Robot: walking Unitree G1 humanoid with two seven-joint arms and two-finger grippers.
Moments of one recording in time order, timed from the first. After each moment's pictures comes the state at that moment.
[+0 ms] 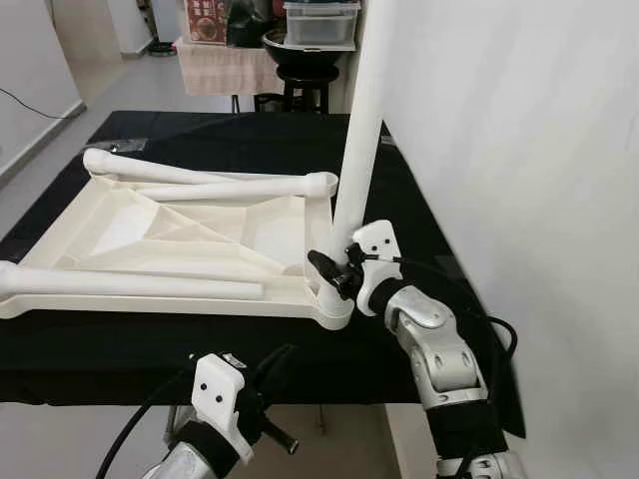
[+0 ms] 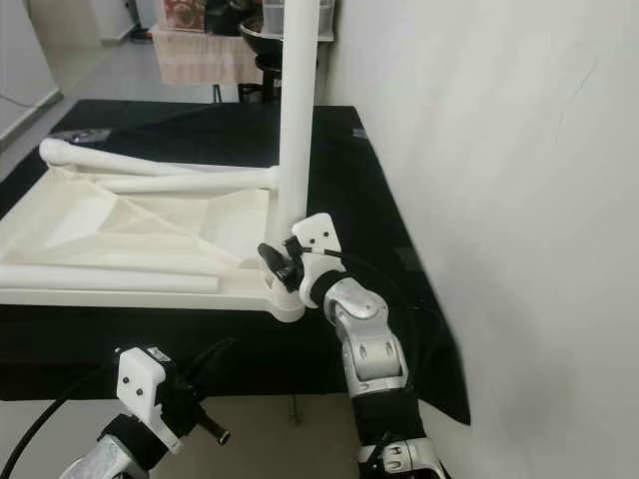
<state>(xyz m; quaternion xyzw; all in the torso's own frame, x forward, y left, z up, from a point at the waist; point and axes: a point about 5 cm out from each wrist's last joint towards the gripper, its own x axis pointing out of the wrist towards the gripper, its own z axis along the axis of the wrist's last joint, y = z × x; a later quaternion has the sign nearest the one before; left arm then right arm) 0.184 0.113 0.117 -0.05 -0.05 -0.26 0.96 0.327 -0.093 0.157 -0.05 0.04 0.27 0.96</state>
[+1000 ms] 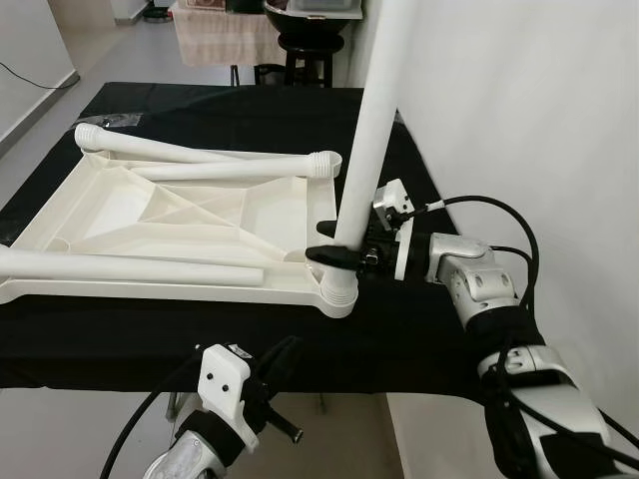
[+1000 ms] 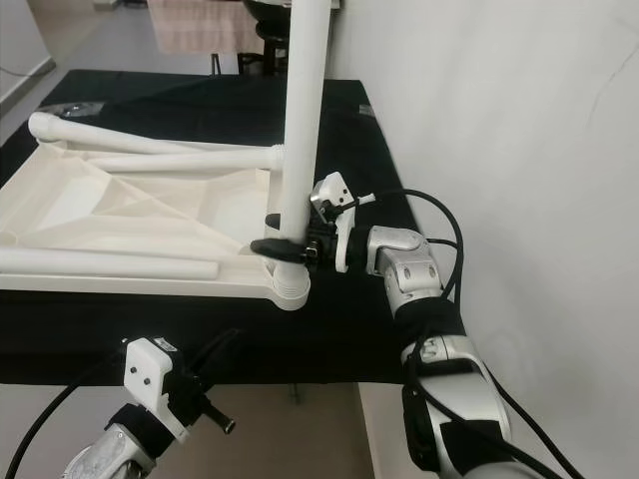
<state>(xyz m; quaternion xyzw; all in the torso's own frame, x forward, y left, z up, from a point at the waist) 0.186 0.106 0.114 -0.06 -0.04 -0.27 0.96 0.362 -0.129 0.190 -0.01 0.04 0.58 0.82</state>
